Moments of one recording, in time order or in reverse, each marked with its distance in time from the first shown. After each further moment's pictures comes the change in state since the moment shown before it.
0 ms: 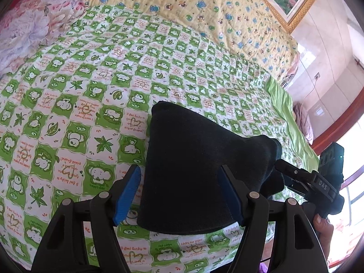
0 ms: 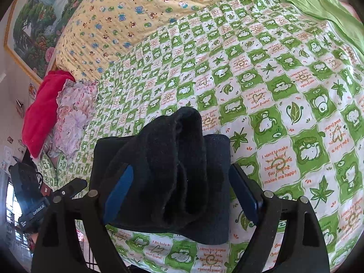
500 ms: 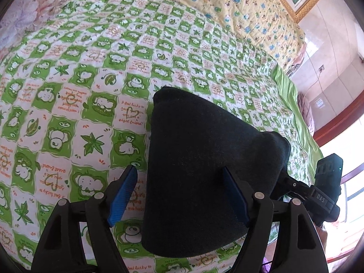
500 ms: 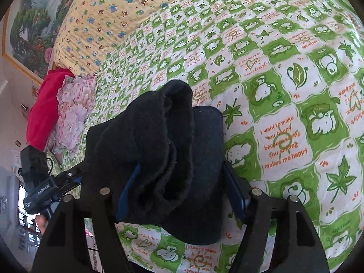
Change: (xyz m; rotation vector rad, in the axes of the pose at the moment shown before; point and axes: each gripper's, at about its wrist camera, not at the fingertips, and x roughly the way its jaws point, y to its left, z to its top) left arm 0.046 0.011 0.008 -0.023 0.108 -0.017; right arm 0.021 -0.031 -0.016 0.051 0.061 0.067
